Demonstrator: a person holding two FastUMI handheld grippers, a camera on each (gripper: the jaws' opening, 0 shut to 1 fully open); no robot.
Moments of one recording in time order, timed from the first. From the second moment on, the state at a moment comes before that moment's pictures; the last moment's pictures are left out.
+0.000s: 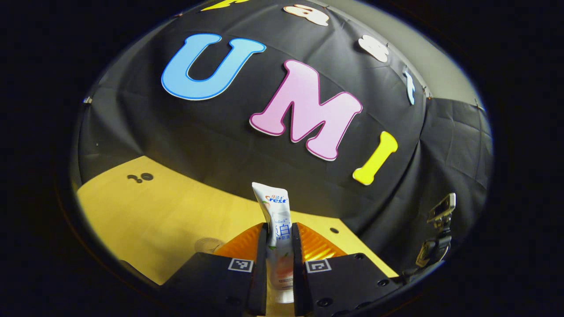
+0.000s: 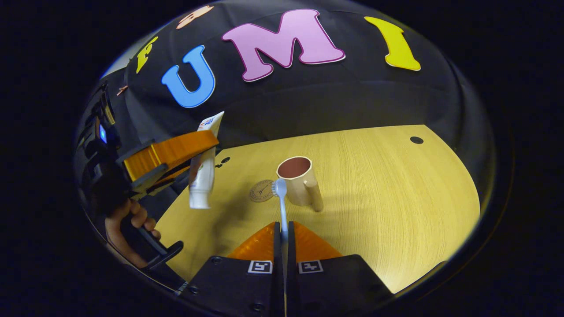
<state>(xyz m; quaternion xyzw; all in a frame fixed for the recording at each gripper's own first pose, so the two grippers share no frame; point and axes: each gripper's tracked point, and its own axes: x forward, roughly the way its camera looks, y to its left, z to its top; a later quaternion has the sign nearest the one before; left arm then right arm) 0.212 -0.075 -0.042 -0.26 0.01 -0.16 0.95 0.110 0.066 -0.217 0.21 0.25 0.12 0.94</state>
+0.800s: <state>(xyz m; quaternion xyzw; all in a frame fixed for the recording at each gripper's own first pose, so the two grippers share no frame) 0.335 -0.126 -0.064 -0.24 -0.11 -0.16 0.95 0.136 0.045 -0.255 0.26 0.23 0.15 0.92</state>
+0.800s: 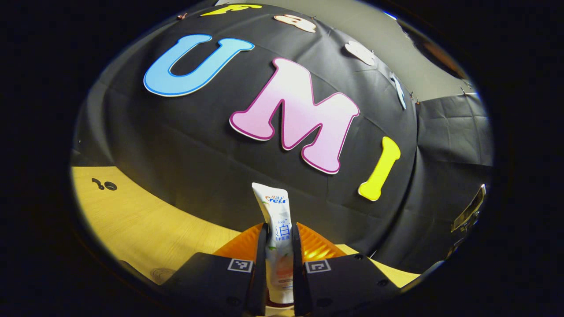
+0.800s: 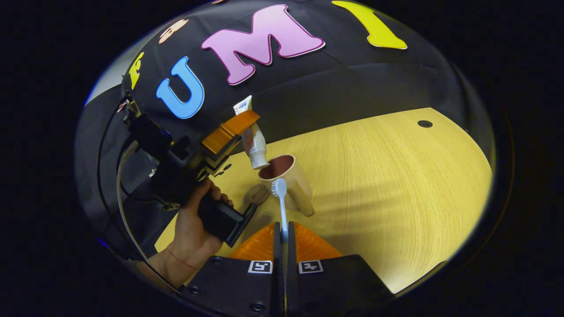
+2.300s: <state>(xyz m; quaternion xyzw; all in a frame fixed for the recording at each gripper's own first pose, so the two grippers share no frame) 0.295 -0.136 -0.125 -0.16 -0.02 -0.13 0.98 0.161 0.024 -0.219 0.31 0.18 0.15 0.92</state>
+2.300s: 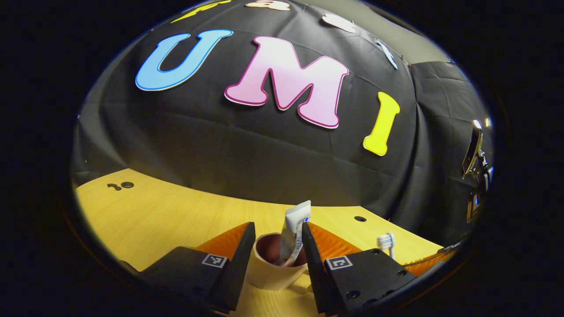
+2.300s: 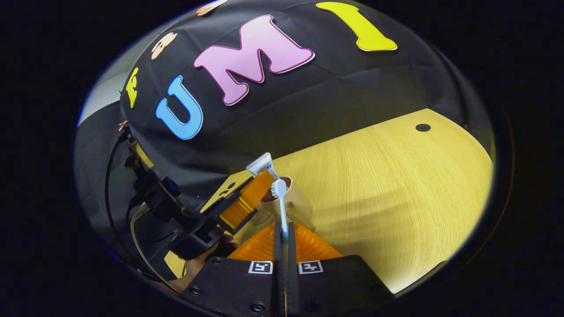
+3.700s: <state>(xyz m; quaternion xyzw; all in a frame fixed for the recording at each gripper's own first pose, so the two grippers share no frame) 0.159 -0.013 -0.213 -0.23 0.06 0.03 0.97 0.281 0.128 -0.110 0.06 -0.03 0.30 0.95</state>
